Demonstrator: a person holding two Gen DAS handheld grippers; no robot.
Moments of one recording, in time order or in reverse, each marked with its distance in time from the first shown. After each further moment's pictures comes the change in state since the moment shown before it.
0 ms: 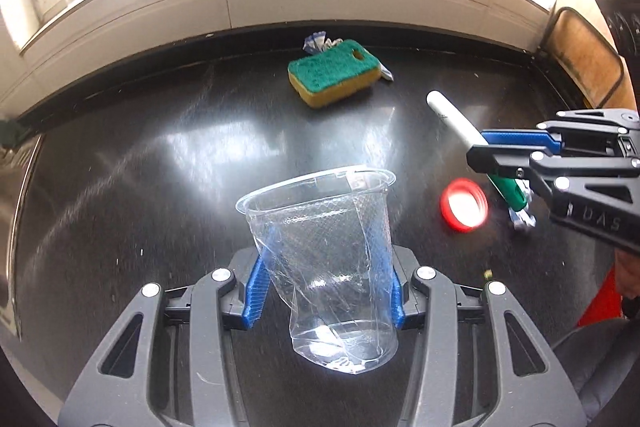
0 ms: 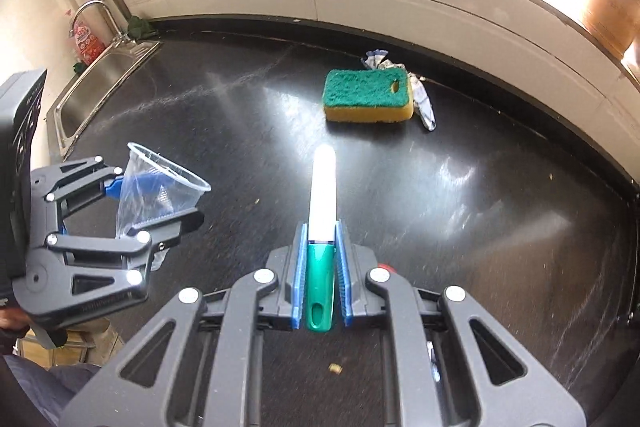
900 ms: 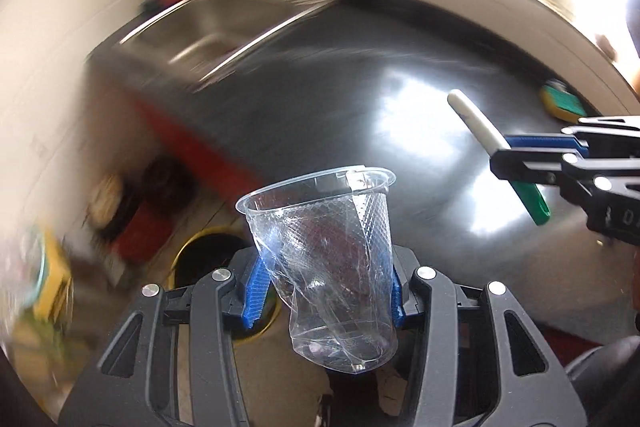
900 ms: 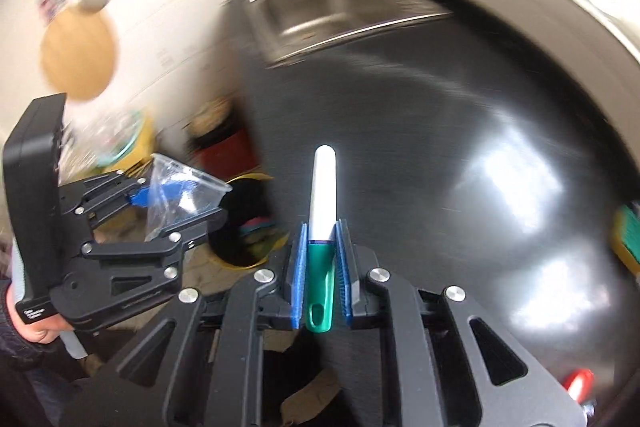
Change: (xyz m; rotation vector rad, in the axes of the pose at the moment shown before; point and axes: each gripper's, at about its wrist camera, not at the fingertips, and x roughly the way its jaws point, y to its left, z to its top) left arm -0.162 0.165 -0.254 -0.663 -0.023 0.458; right arm 0.012 0.328 -0.023 -0.578 0.102 0.439
